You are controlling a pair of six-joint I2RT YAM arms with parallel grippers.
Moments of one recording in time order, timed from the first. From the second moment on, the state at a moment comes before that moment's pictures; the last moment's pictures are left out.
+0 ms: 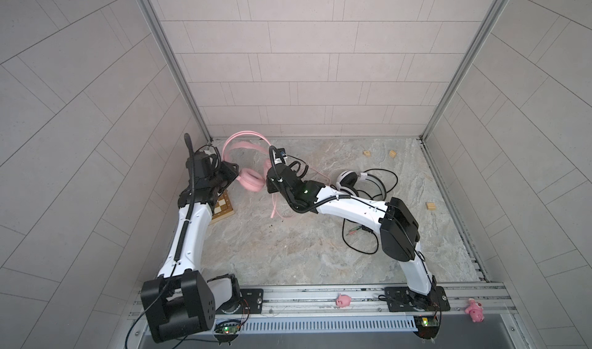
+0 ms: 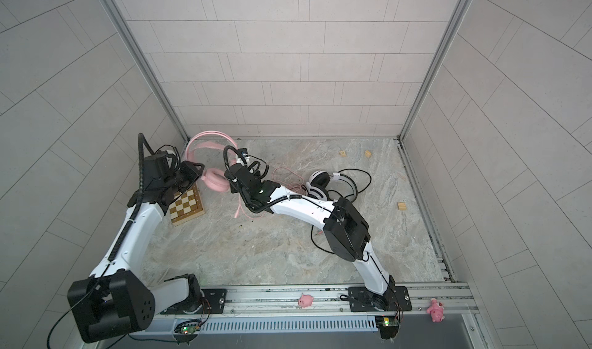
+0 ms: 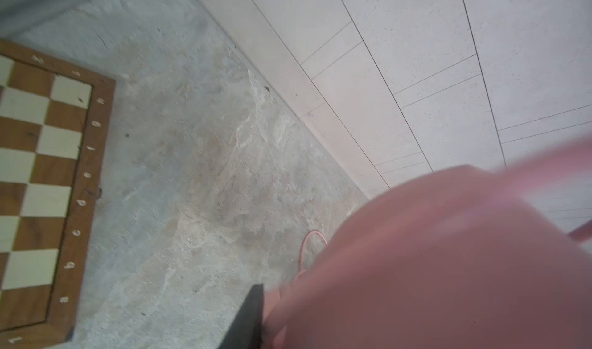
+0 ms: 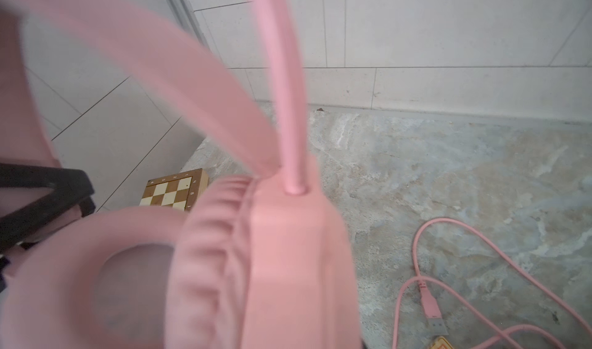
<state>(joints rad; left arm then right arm) 0.19 1.20 0.96 -0.31 0.37 -0.72 0.98 2.08 1.78 -0.19 0.48 0.51</state>
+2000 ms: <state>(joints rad) -0.15 1.35 1.28 -0.72 0.24 -0.28 0.55 1.30 1.17 -0.33 -0.15 0.14</state>
